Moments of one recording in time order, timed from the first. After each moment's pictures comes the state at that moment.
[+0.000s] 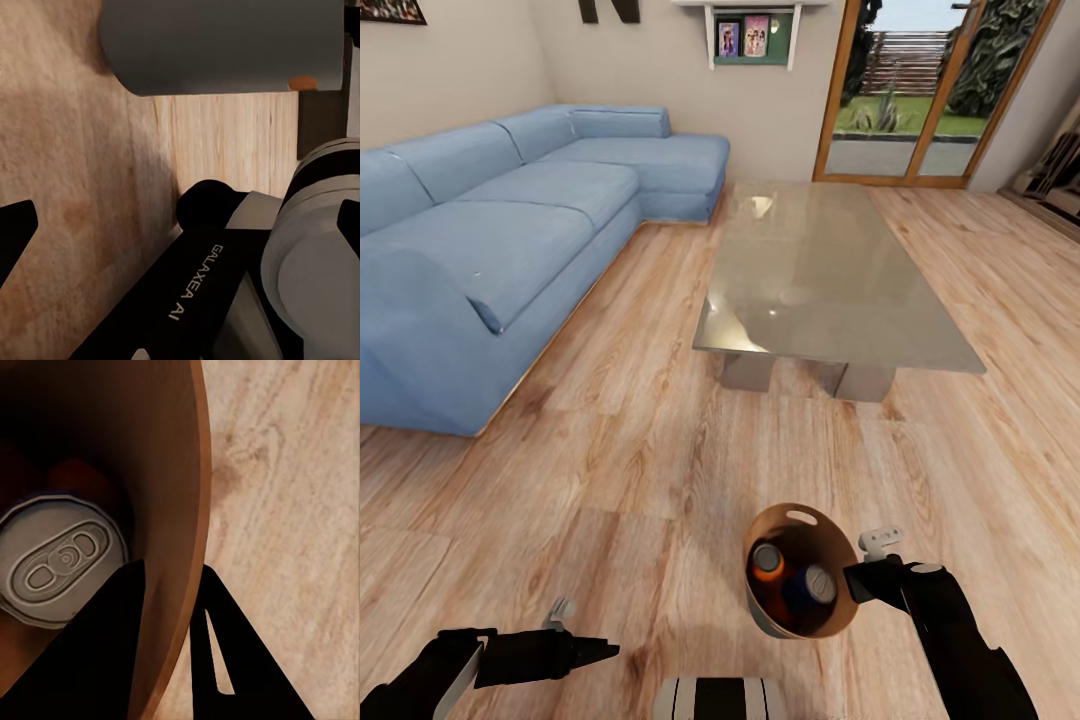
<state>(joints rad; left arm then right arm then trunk) -0.44 0.30 -0.05 -0.56 0.13 0.43 -1.33 -0.31 -0.03 -0.12 -1.35 0.42 0.78 0.49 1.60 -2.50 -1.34</state>
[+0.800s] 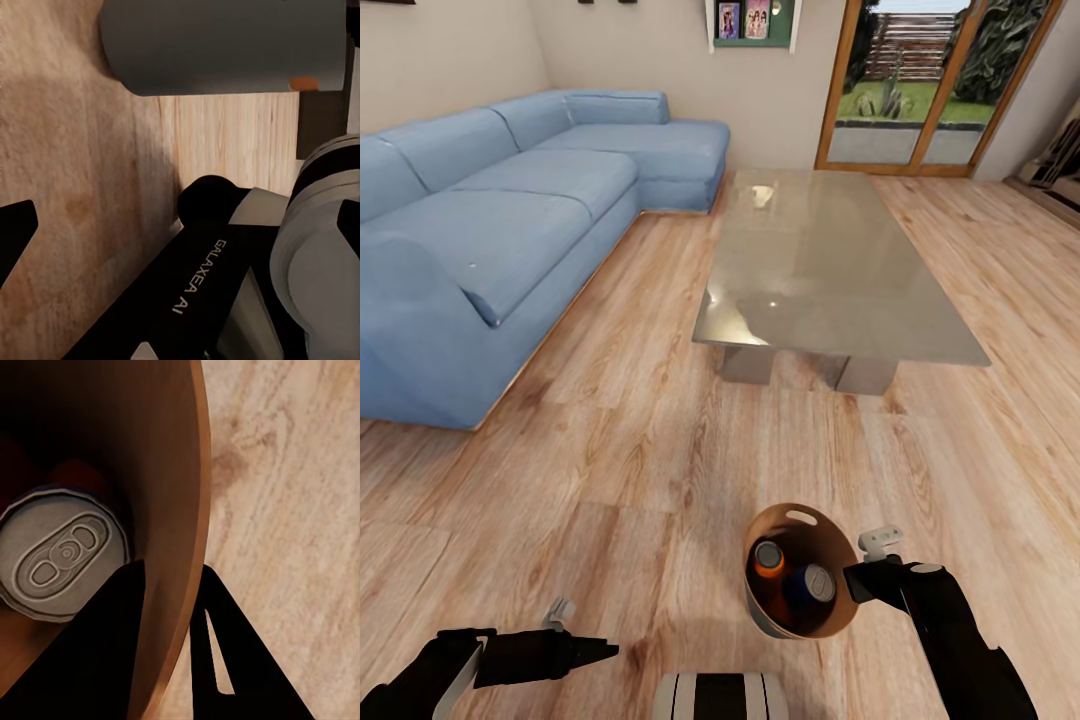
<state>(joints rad) -0.44 0.30 -0.04 -0.56 0.13 0.43 -1.33 -0.31 -0.03 -0.12 -1.35 0.42 0.78 0.49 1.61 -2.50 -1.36</state>
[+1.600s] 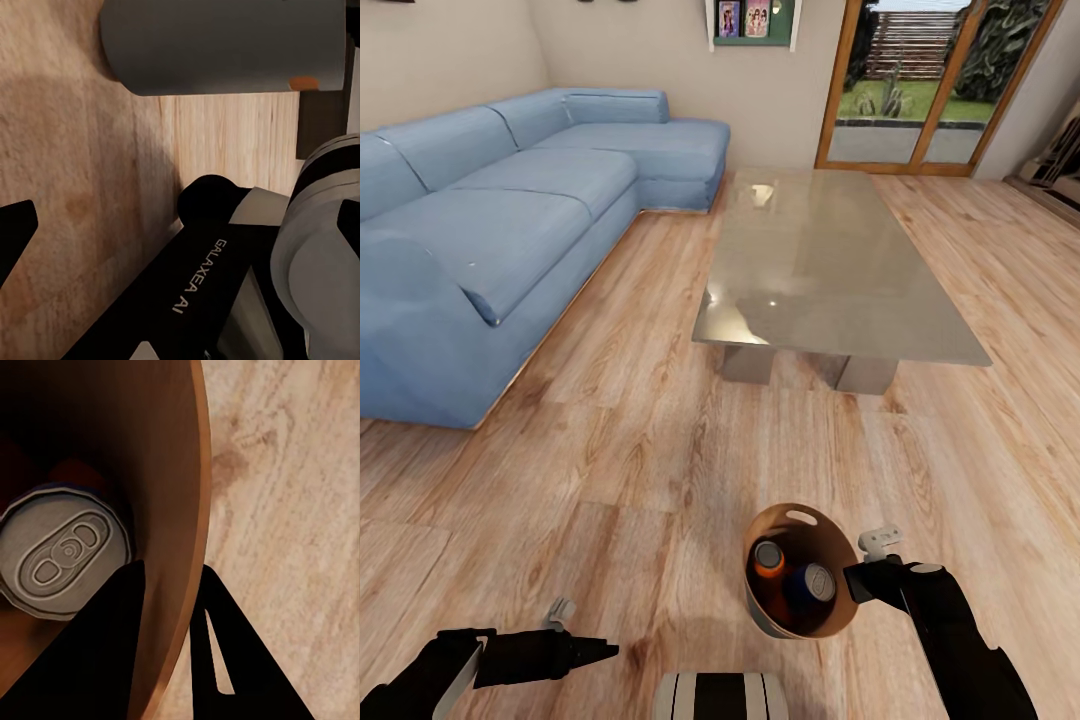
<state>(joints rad) -0.44 0.30 -0.04 -0.56 0.13 0.43 -1.33 -0.31 -0.03 -0.12 -1.35 0.42 0.78 0.48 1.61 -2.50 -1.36</state>
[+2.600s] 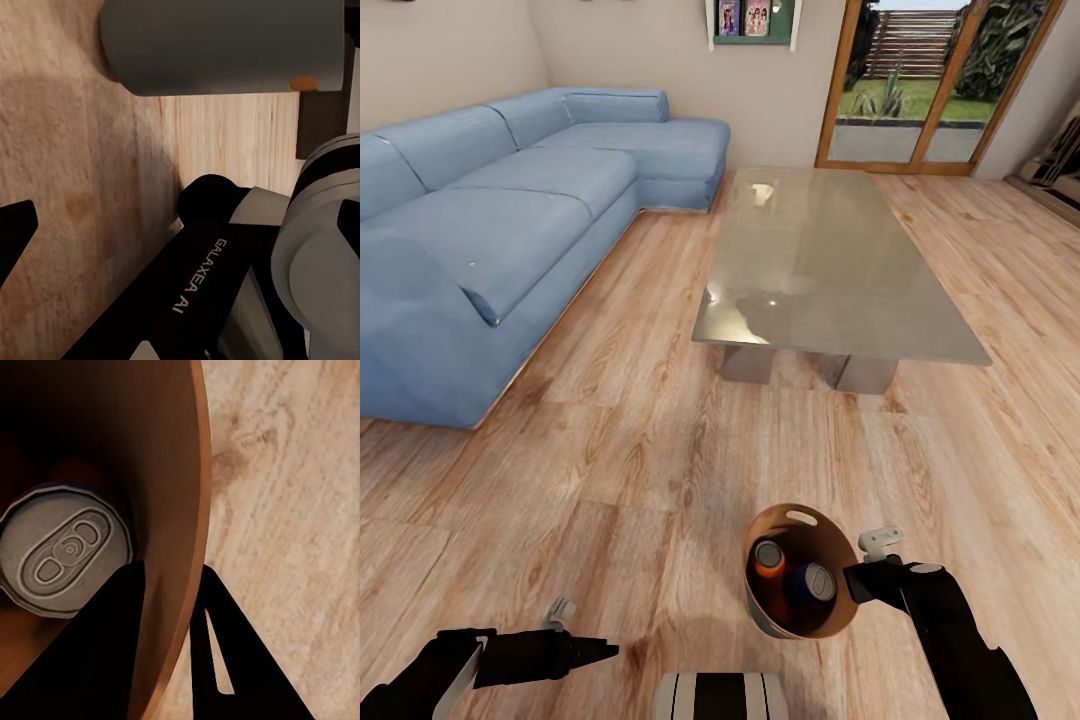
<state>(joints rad) -0.44 0.30 -0.04 -0.56 0.13 0.43 -1.33 -0.31 -0.03 -0.12 -1.35 0.42 0.78 0.48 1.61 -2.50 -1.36</state>
